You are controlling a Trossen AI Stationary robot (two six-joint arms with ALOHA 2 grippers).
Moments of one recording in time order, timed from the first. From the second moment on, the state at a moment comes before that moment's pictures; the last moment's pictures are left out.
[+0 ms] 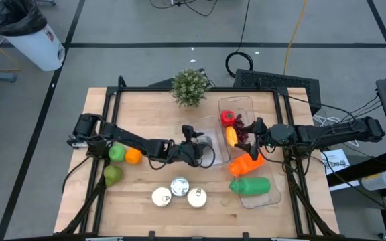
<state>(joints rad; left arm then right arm) -0.16 1.84 1.08 0.11 -0.64 0.38 0.07 0.69 0.42 -0.10 0.26 0.35</state>
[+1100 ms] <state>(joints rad) -0.14 1.59 1.08 0.08 -0.38 0.07 0.10 0.78 0.42 -0.02 0.26 0.38</state>
